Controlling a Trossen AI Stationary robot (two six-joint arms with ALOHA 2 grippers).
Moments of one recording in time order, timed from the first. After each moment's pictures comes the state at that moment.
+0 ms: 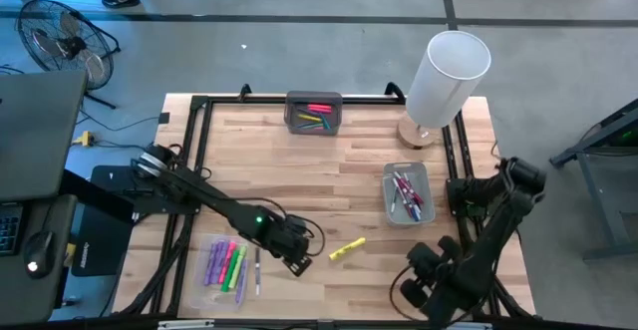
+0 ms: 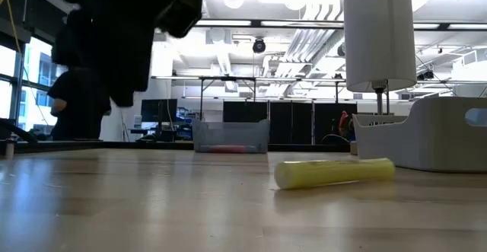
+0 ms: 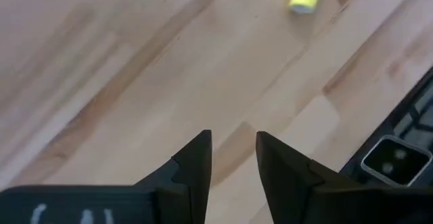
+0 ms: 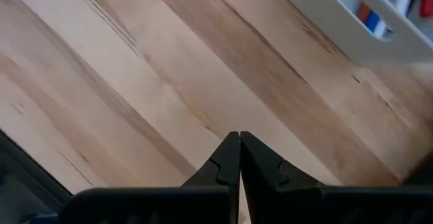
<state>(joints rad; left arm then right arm) -0.47 1.79 1.27 -0.61 0.01 -1.29 0.98 1.74 1.34 -1.25 0.31 1.78</state>
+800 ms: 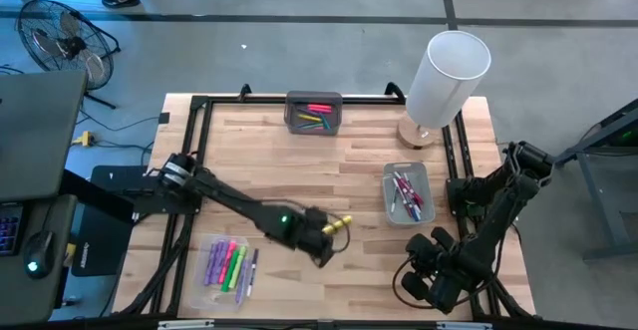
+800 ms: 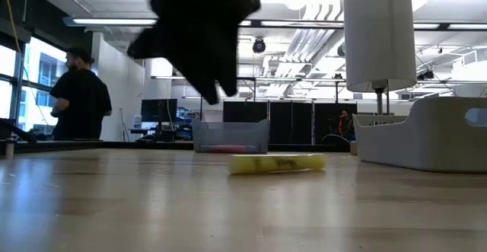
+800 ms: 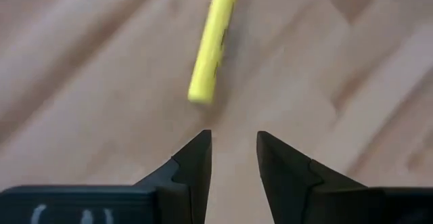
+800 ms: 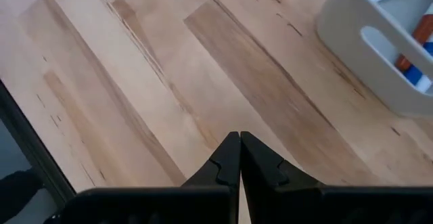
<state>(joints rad) -0.40 1.97 1.57 -0.80 -0.22 -1.15 0.97 1.59 1.11 -0.99 0.41 1.66</state>
